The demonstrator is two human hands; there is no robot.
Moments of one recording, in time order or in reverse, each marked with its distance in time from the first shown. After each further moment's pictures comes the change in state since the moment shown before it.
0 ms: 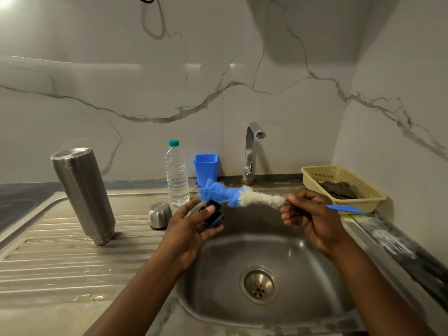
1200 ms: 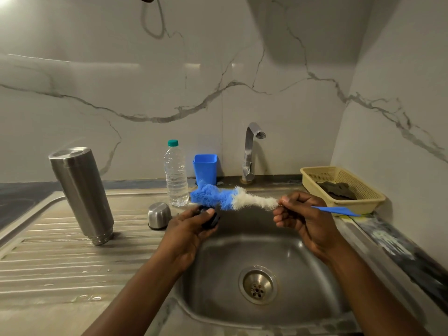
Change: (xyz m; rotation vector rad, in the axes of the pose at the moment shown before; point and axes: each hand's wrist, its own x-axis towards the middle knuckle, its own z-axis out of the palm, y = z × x) left_hand 0.000 -0.002 0.000 0.096 0.052 -0.044; right_hand -0.003 0.003 0.008 -0.019 -0.040 -0.002
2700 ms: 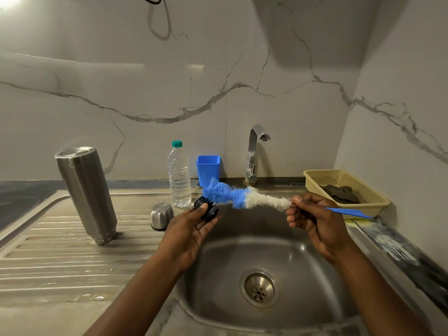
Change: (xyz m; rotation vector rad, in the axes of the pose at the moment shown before) left_hand 0.001 0.004 -0.001 -0.237 -0.044 -0.018; right_hand 0.005 -0.001 -0.010 0.027 0.082 -0.010
